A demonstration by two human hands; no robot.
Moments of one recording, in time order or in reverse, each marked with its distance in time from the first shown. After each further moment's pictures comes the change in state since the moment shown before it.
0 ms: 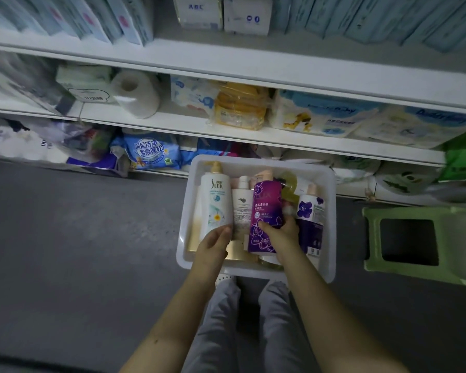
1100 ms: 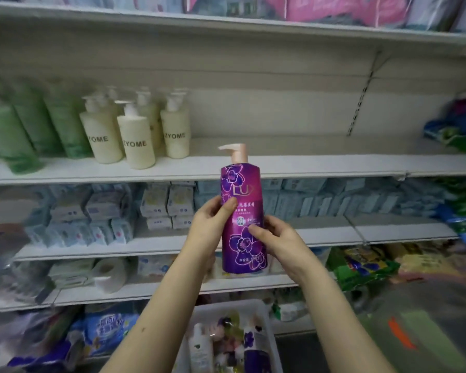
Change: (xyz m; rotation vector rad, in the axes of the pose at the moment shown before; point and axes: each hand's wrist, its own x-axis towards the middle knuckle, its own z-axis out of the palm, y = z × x) left_hand -0.216 0.273 0.113 -0.045 -0.477 0.841; right_hand -0.275 -0.243 -0.184 0.195 -0.274 -0.865
